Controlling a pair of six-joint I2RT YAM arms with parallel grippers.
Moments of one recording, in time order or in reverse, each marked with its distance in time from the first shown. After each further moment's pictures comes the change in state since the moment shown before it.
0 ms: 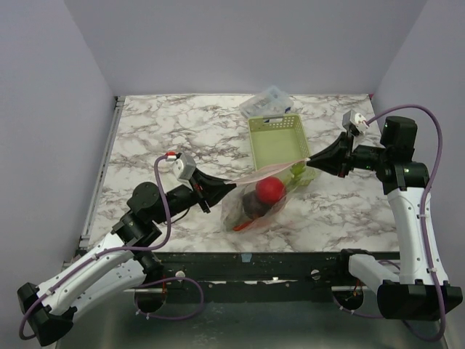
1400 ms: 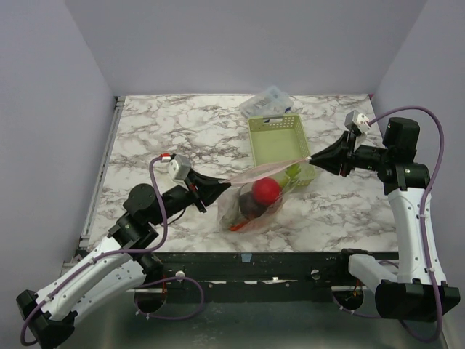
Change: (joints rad) left arm 0.035 -0.056 -0.017 -0.048 -0.017 0.006; right arm -0.037 -0.003 -0.018 0.014 0.009 -0.009
